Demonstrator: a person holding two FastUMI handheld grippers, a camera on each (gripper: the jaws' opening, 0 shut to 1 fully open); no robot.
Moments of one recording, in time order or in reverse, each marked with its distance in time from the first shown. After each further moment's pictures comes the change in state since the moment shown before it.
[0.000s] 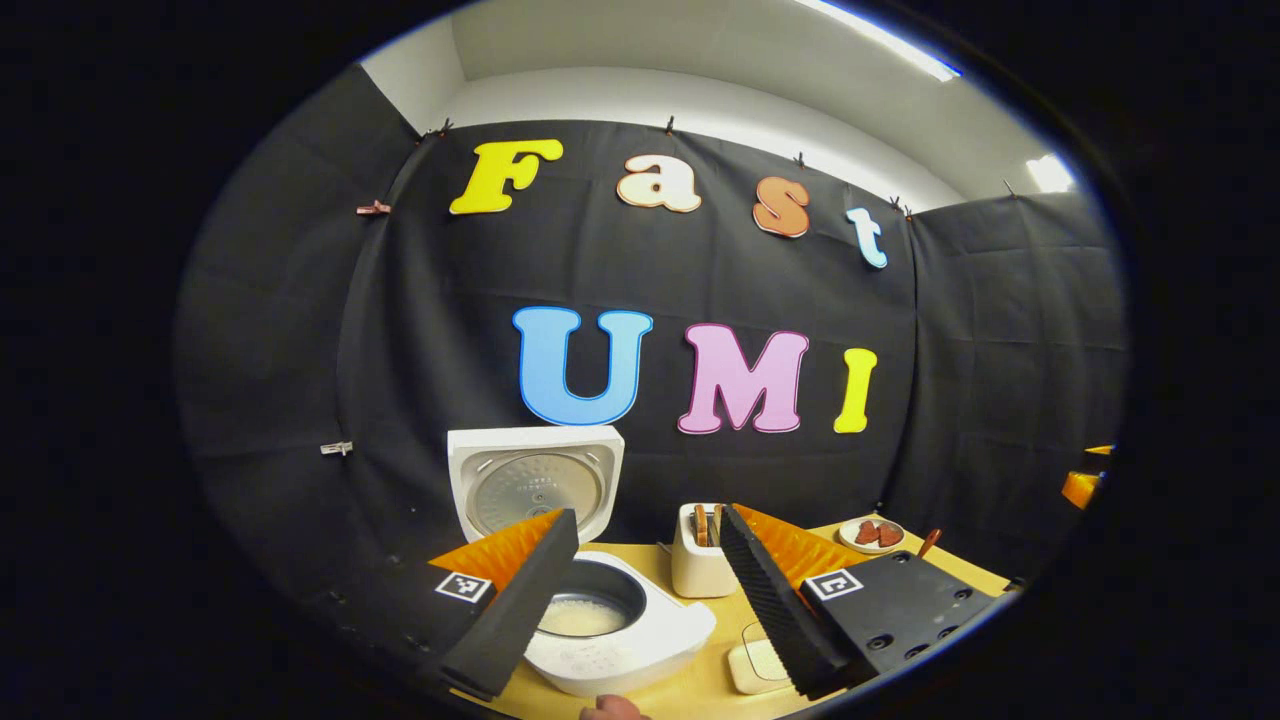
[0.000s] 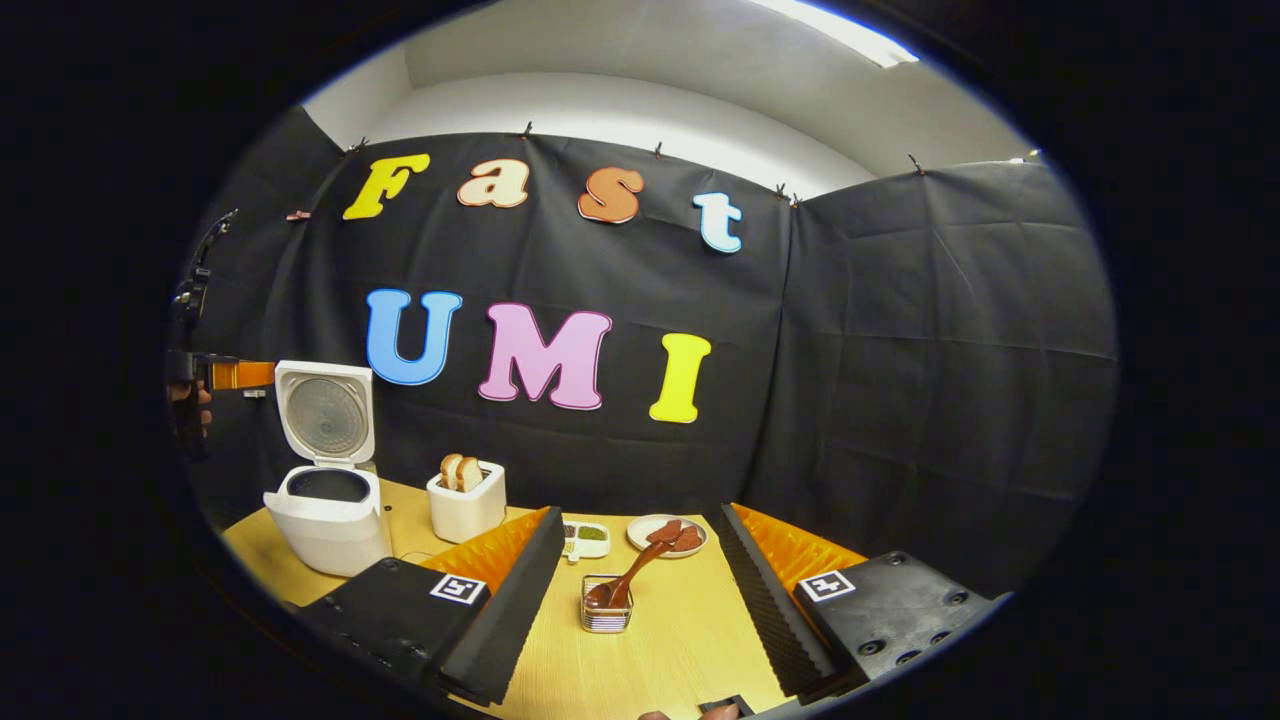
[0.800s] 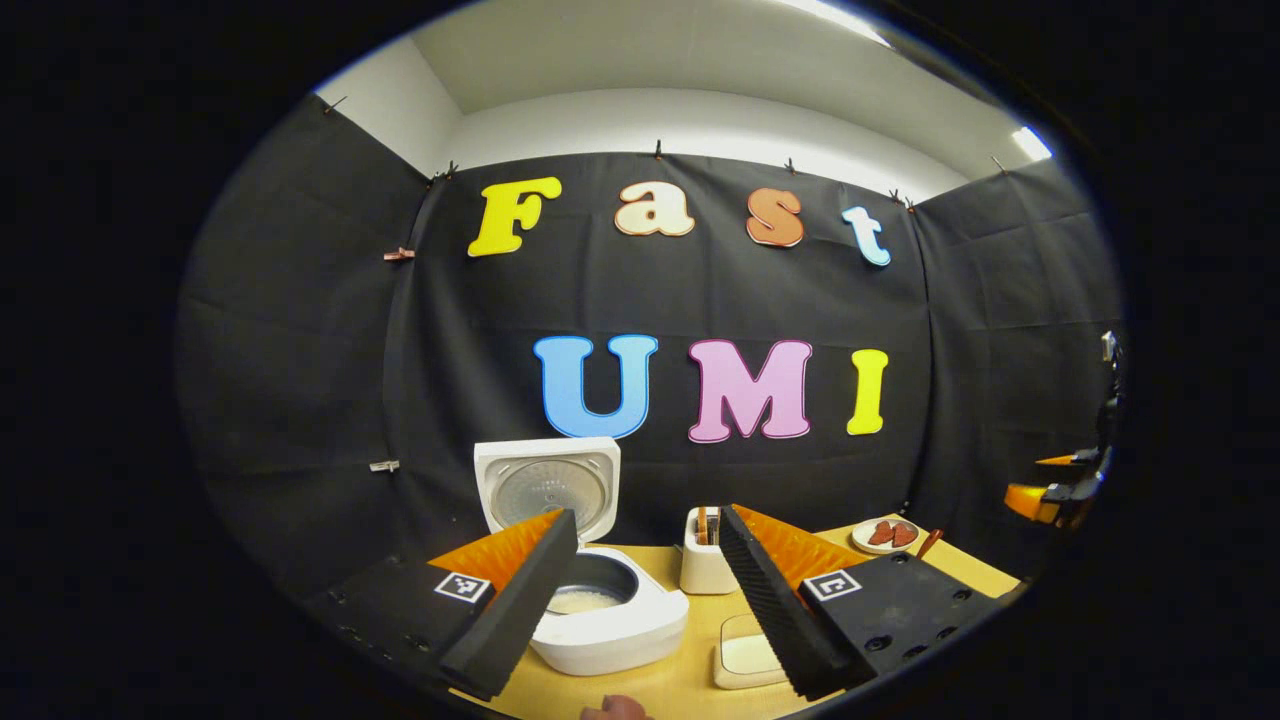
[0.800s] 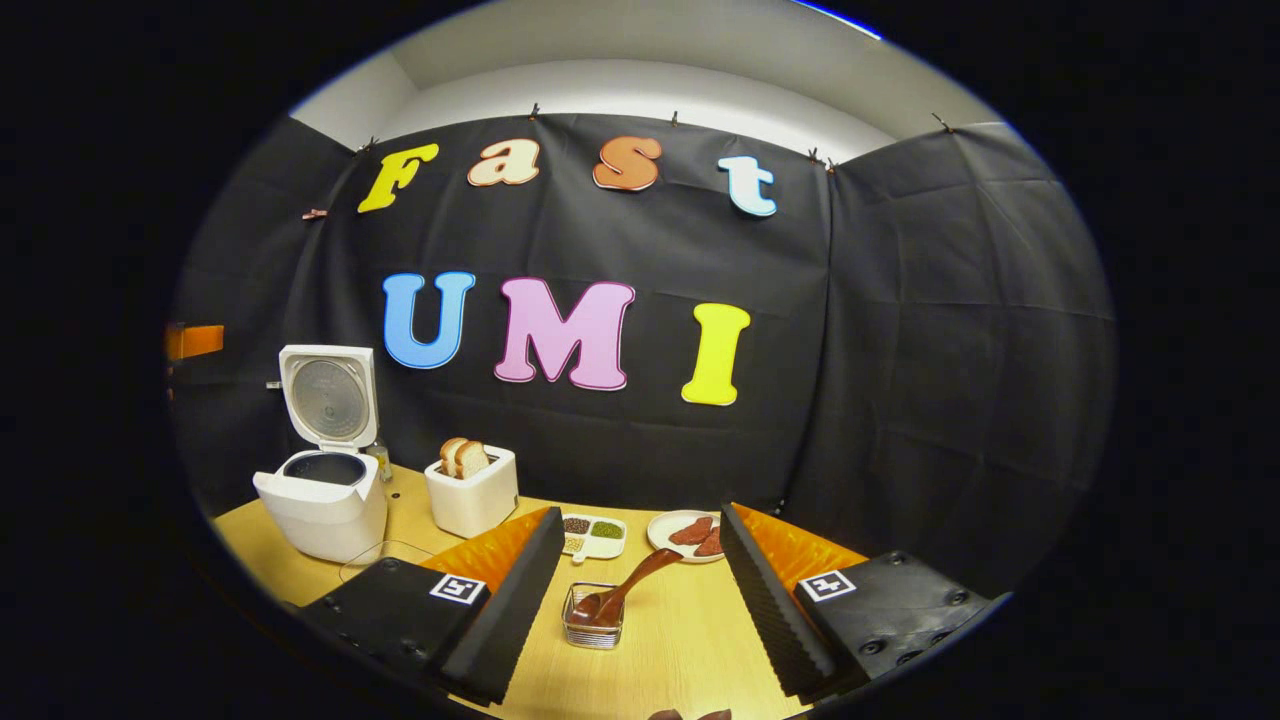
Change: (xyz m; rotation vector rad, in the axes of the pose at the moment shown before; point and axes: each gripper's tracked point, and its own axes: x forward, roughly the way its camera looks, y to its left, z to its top) left arm -0.060 -0.070 0.010 0.062 -0.026 0.134; right arm 0.115 -0.033 -0.067 0.036 0.075 0.164
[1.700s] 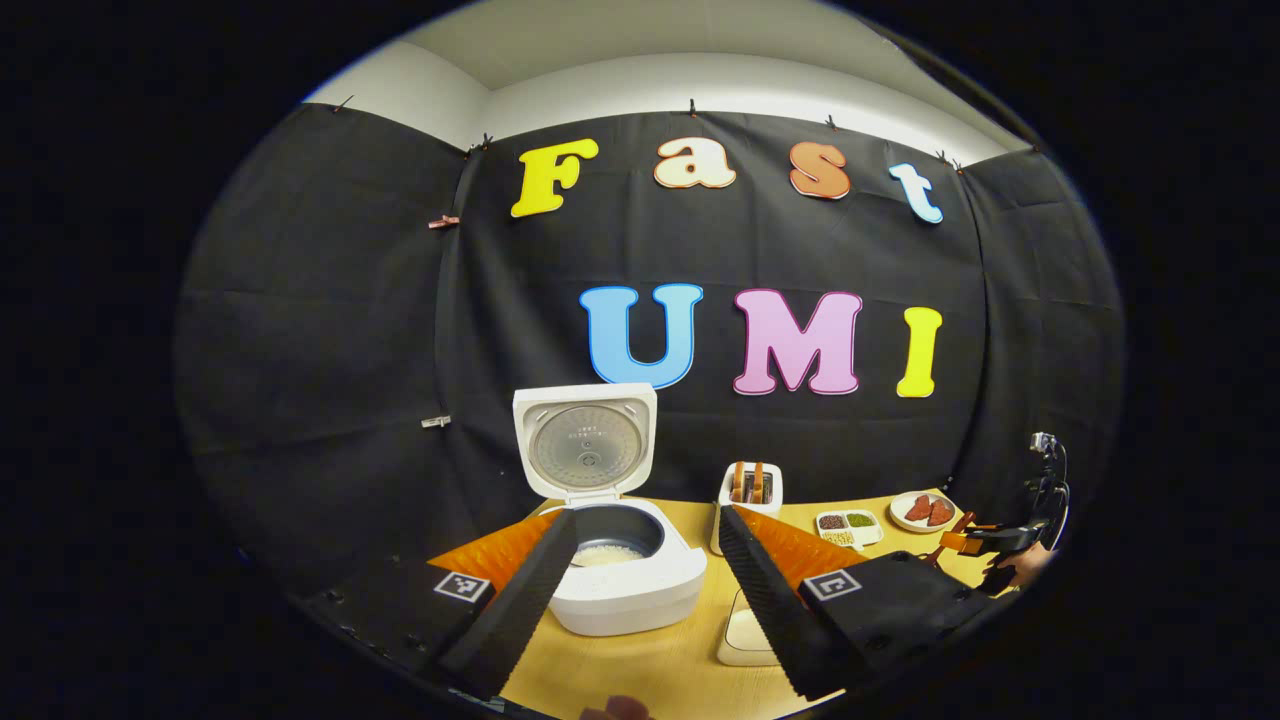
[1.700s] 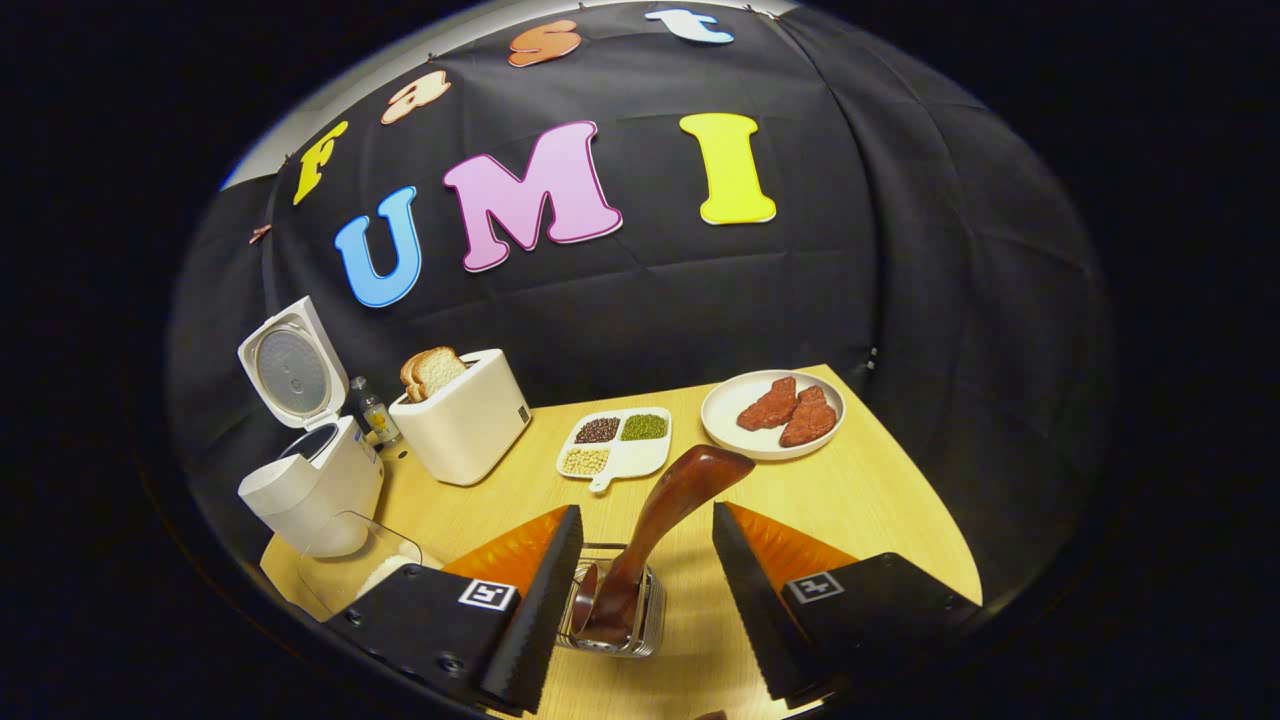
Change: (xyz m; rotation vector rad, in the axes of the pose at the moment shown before) left arm -0.010 -0.006 -0.037 -0.001 0.163 0.182; right arm 0.164 0.012 -0.195 0.302 0.359 0.167
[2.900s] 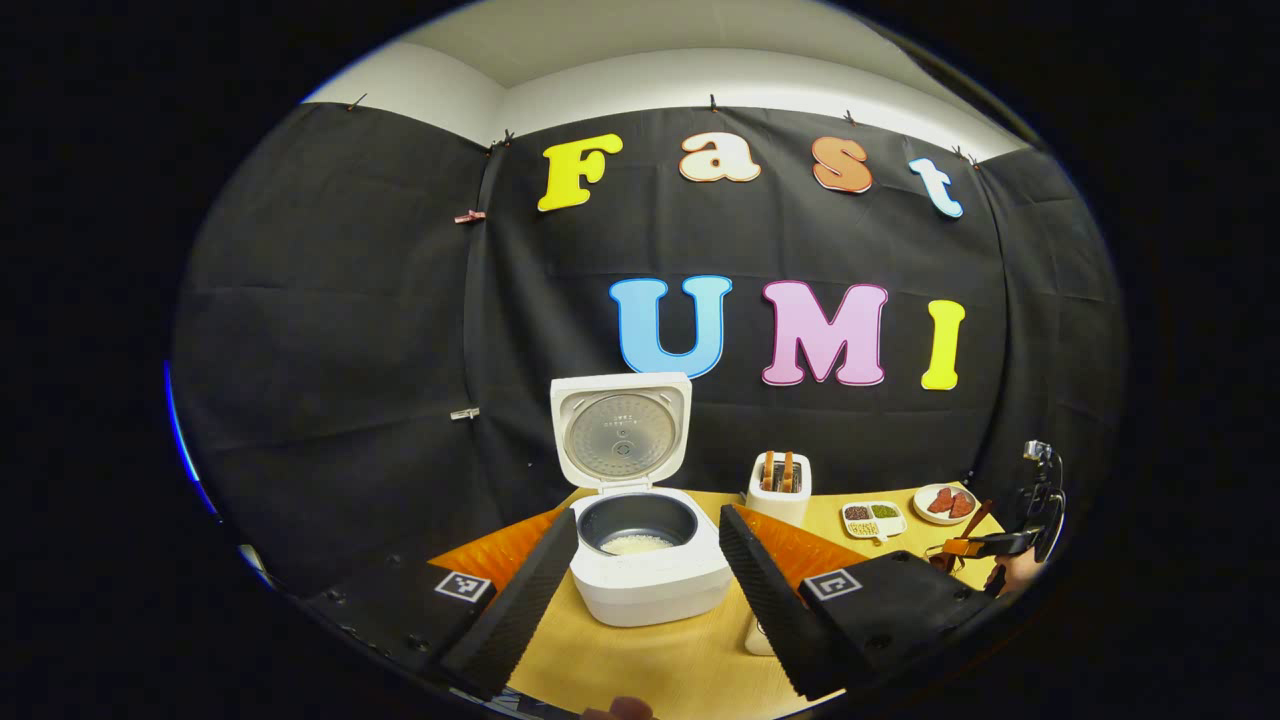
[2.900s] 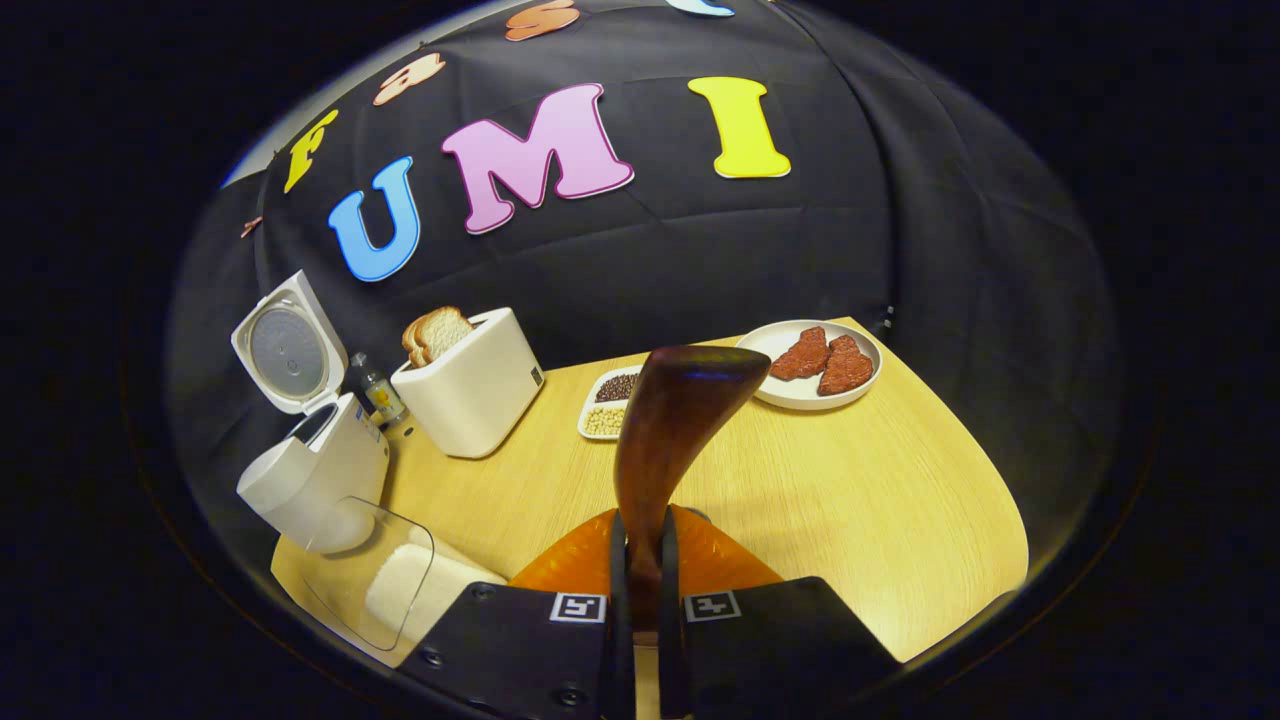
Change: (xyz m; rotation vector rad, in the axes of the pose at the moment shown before) left arm -0.018 0.037 -0.007 -0.009 -0.002 0.060; right arm 0.004 0.032 -0.021 0.019 0.052 -0.024
